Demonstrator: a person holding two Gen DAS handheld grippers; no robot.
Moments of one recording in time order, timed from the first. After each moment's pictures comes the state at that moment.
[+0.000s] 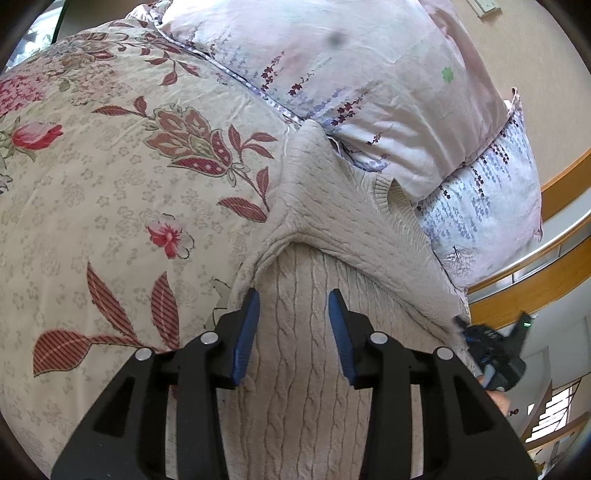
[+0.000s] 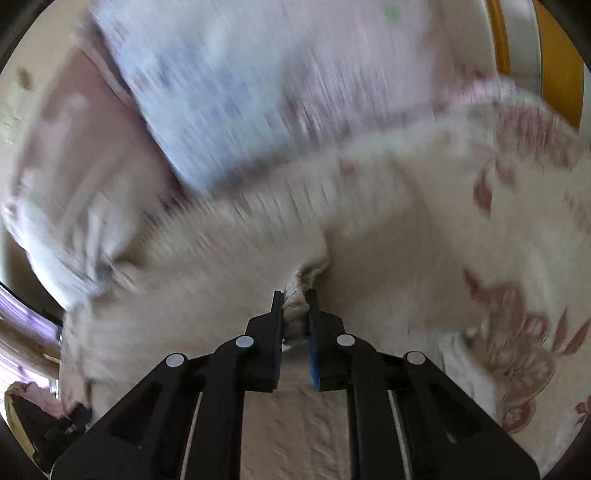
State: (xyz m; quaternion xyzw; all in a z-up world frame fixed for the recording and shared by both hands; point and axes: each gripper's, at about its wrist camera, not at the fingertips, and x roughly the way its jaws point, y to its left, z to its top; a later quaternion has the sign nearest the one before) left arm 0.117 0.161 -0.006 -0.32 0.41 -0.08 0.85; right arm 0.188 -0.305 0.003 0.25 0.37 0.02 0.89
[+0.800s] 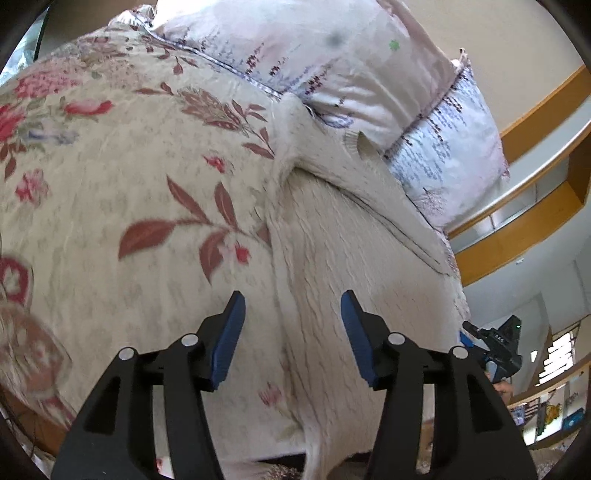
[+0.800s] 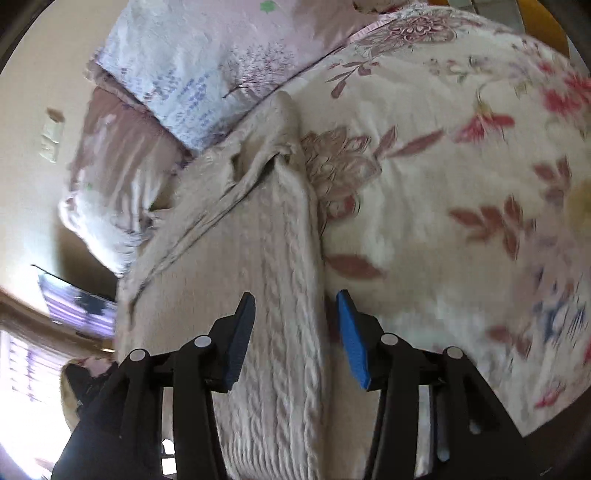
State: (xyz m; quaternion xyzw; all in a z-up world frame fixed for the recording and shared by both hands) left arm 0.029 0.185 -0.007 -0.27 0.43 -0.17 0.85; right arm 0.025 -0.401 -0.045 0.35 0.37 0.12 0.85
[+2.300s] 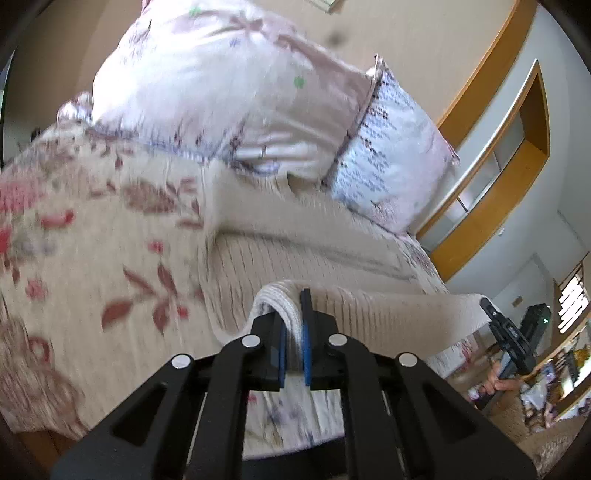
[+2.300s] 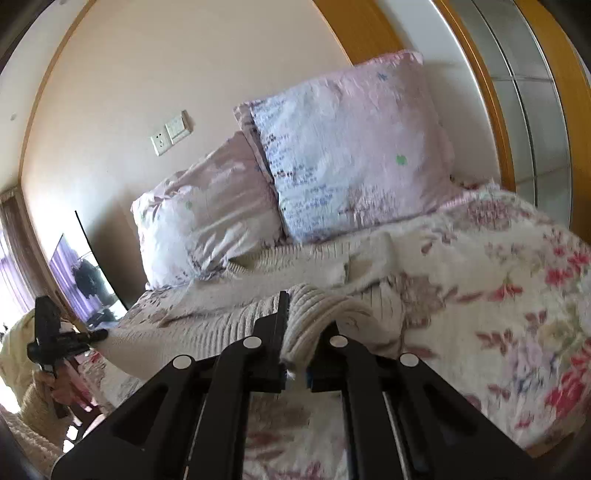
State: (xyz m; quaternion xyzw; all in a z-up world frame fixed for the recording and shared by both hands) left arm 0.008 0.155 0.067 -0.19 0.33 -0.21 0.90; right arm -0.062 -0.334 0.032 0.17 0.11 0.14 0.97
